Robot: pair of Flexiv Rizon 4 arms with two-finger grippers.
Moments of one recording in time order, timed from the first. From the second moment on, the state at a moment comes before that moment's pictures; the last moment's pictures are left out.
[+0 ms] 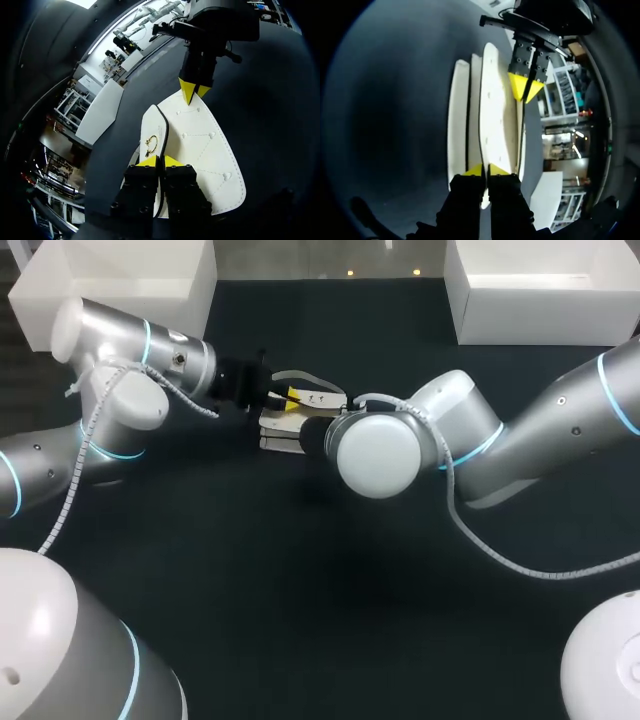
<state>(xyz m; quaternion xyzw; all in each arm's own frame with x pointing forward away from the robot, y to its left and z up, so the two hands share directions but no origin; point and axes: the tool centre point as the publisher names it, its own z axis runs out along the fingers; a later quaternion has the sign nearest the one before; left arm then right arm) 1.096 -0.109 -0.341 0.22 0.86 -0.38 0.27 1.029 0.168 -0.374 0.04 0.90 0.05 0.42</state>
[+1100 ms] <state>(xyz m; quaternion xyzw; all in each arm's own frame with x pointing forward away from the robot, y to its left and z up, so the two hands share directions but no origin) 1.094 -0.104 -0.327 0.22 0.85 -0.40 0.26 1.028 0.168 -0.374 0.04 0.90 0.05 0.42</state>
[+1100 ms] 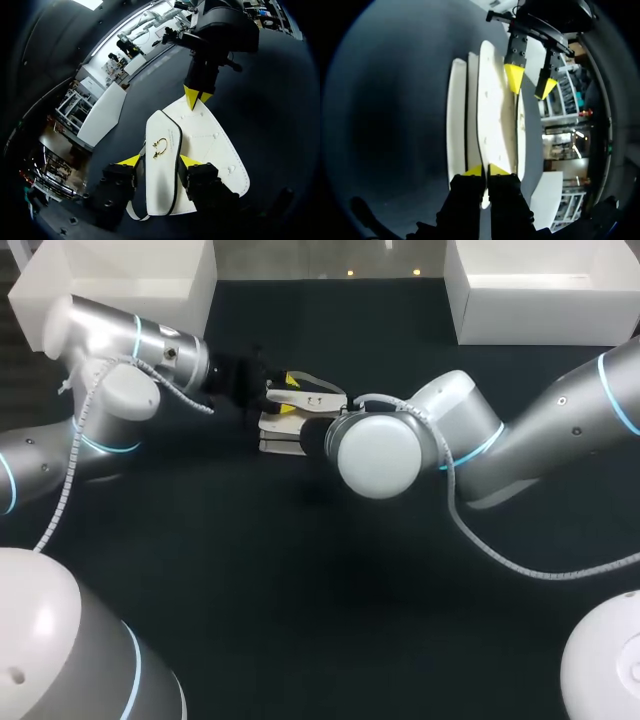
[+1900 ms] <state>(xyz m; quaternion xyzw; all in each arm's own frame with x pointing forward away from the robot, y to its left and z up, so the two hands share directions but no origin) 1.069 -0.070 -0.293 0.17 0.87 -0.39 0.24 1.009 0.167 -0.343 0.06 0.92 0.06 0.38</state>
